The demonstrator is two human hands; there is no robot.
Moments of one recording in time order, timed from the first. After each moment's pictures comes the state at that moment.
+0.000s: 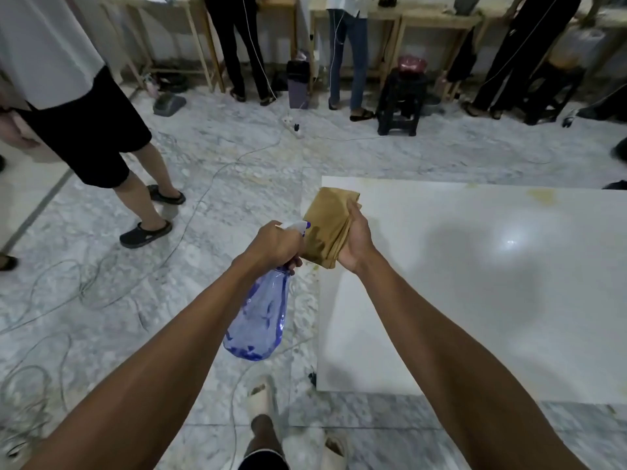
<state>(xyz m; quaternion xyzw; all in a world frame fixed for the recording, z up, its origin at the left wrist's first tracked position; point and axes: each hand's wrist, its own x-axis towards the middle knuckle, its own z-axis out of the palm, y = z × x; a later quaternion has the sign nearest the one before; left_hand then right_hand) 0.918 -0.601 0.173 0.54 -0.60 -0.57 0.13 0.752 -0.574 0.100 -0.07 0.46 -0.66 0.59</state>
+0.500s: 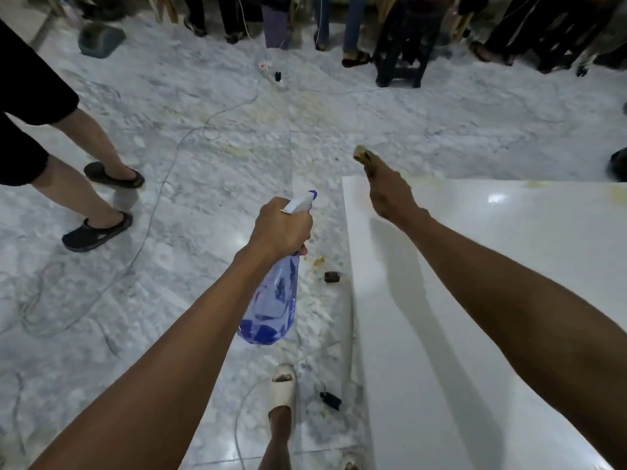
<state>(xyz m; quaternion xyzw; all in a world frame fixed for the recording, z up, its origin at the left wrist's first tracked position) 0.852 -0.872 0.066 0.52 -0.60 -0.59 0.13 0.610 -0.841 0.000 -0.48 0.83 -0.24 0.15</state>
